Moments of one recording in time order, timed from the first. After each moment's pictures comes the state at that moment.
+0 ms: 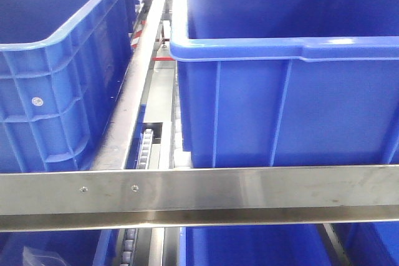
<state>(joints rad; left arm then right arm) -0.04 0.61 -0.33 0.19 0.34 -0.32 0.09 0.01 0.03 -0.03 0.20 0.12</state>
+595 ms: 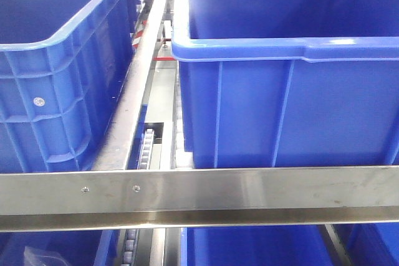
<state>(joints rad) -0.04 0.61 -0.33 0.19 0.34 -0.32 0.09 -0.01 0.03 -0.03 0.23 0.12</state>
